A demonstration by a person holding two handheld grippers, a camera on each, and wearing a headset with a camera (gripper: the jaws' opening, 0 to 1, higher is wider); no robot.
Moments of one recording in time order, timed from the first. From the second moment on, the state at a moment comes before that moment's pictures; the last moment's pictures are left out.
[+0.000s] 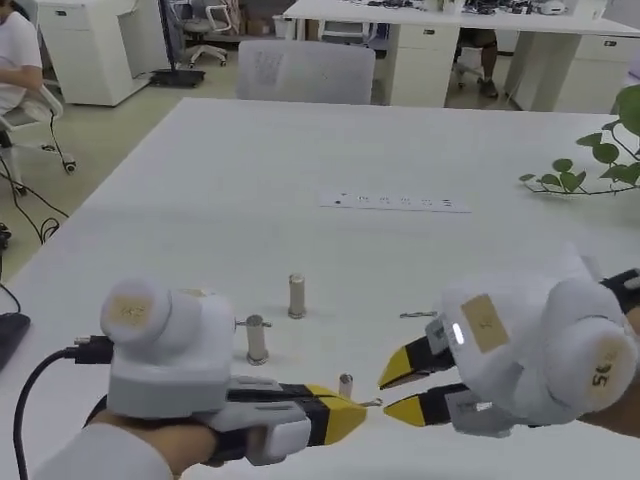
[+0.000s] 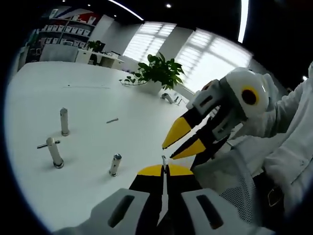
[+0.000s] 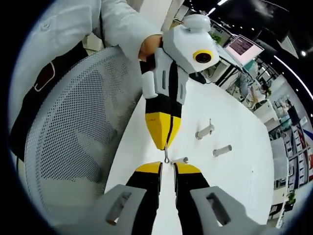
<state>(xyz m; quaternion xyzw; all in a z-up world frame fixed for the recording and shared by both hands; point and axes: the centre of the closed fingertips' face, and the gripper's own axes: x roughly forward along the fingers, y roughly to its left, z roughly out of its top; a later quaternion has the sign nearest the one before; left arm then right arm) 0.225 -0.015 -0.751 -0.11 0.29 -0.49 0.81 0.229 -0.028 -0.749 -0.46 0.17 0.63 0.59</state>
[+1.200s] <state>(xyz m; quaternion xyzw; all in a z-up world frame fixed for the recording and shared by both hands) 0.199 -0.022 -0.737 0.14 0.16 -0.59 0.78 0.199 -0.018 -0.742 -0.23 0.26 0.73 0.59</state>
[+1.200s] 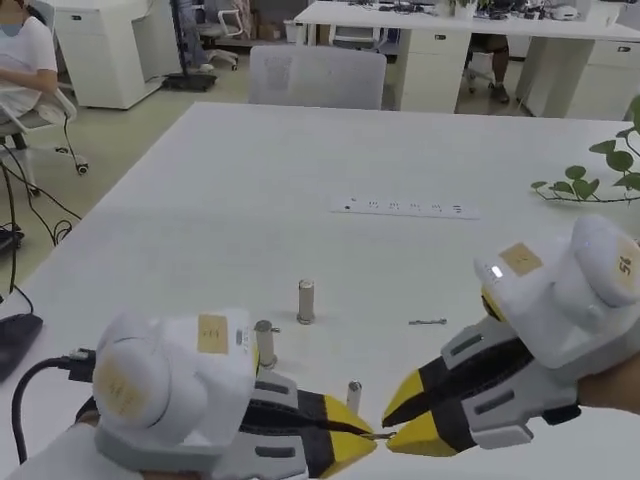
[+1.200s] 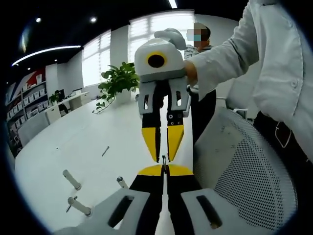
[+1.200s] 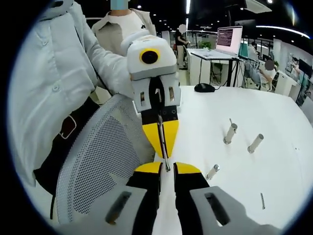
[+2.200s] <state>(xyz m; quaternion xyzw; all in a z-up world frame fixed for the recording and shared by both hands) 0.208 -0.022 -0.739 0.12 0.16 -0.59 0.78 0.198 -0.017 -0.738 -0.26 0.23 0.74 0.58</state>
